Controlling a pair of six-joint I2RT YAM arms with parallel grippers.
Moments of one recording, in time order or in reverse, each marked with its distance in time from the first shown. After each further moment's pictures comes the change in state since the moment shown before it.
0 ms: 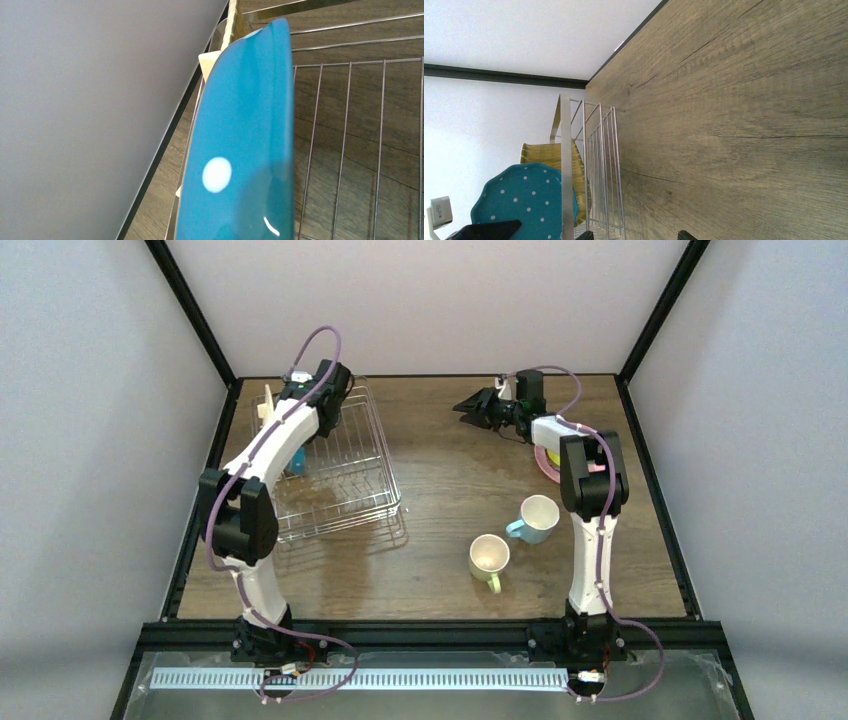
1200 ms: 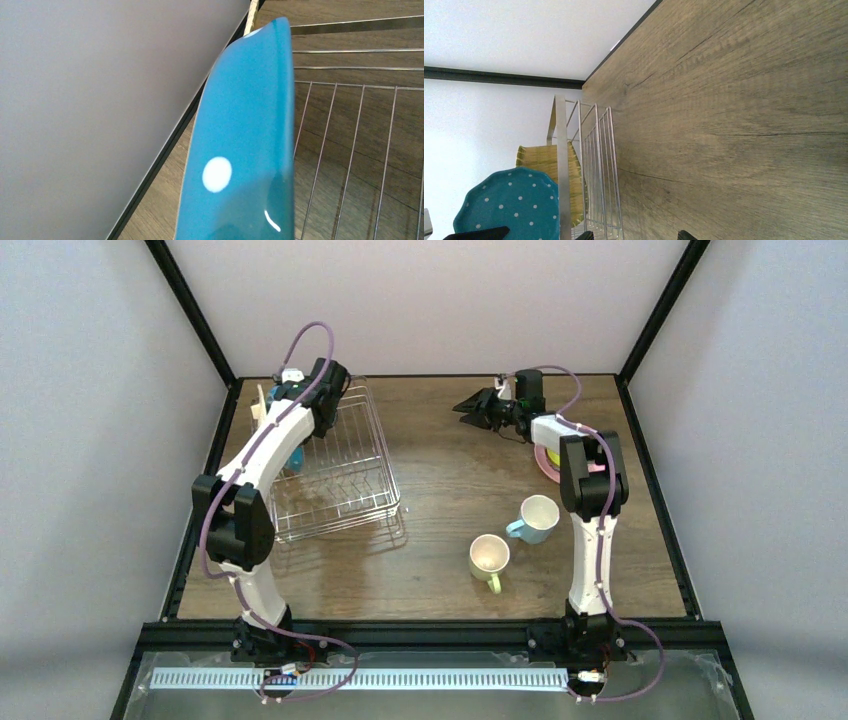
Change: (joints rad) left arm 0.006 -0.040 -0.002 -0.033 -0.036 -0.098; right arm 0.002 0.000 0.017 -0.036 0.011 -0.003
